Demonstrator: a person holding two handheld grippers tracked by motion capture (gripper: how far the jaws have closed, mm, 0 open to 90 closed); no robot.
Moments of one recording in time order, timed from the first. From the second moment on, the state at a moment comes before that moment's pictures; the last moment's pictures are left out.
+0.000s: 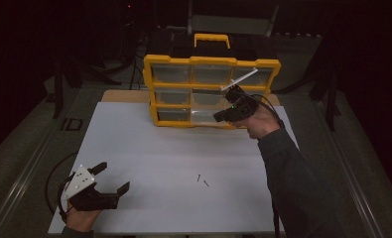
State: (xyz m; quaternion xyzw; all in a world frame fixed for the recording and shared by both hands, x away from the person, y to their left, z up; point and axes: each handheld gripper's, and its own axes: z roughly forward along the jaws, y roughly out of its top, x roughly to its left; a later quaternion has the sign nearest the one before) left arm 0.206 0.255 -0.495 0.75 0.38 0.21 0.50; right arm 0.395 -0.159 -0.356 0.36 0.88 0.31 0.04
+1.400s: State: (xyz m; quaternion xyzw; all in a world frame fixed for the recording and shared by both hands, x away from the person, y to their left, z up) left arm 0.205 0.255 -0.495 0.75 0.39 0.22 0.50; right arm 0.427 -0.168 -0.347 0.44 0.83 0.33 0.10
